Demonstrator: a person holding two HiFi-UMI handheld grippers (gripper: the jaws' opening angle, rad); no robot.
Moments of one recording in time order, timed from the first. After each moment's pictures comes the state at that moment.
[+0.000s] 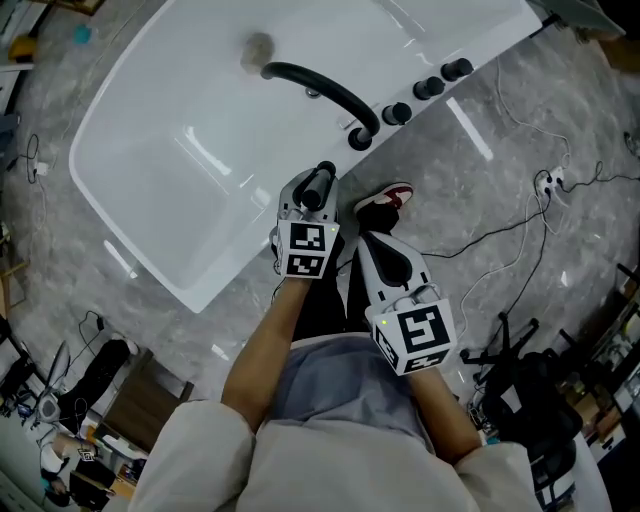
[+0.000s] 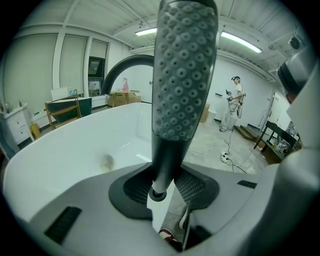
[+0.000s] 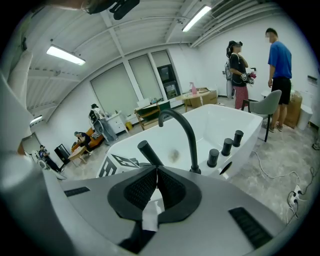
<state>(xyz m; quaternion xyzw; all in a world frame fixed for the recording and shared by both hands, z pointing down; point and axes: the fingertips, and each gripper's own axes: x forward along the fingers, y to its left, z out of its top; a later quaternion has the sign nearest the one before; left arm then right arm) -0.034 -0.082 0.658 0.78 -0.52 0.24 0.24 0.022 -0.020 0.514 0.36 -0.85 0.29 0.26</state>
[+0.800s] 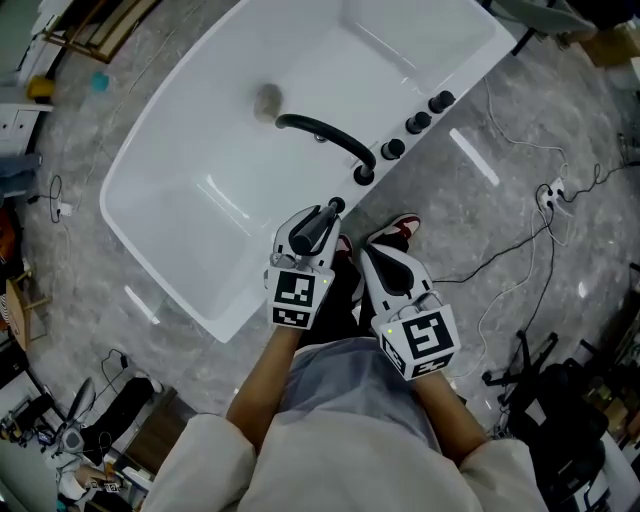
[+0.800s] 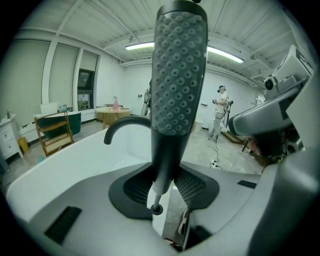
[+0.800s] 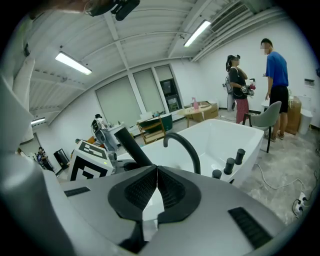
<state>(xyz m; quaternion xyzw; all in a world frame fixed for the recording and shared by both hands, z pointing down) -0.049 -0.083 0.528 0.84 -0.48 0.20 0.18 0.005 -0.043 0.456 0.37 -0.87 0.25 0.20</state>
